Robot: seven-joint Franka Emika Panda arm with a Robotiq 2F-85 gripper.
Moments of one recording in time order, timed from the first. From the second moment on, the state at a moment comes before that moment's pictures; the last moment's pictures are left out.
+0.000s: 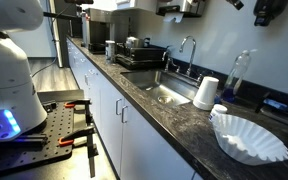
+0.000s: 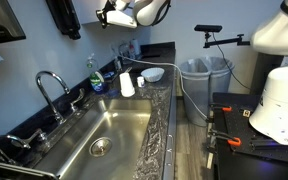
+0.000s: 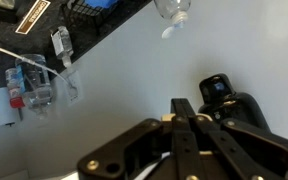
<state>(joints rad) -2.13 -0.25 1.88 -2.00 -0.55 3.16 1.13</state>
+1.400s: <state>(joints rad) -2.60 -0.63 2.32 -1.58 -0.13 3.22 0.85</state>
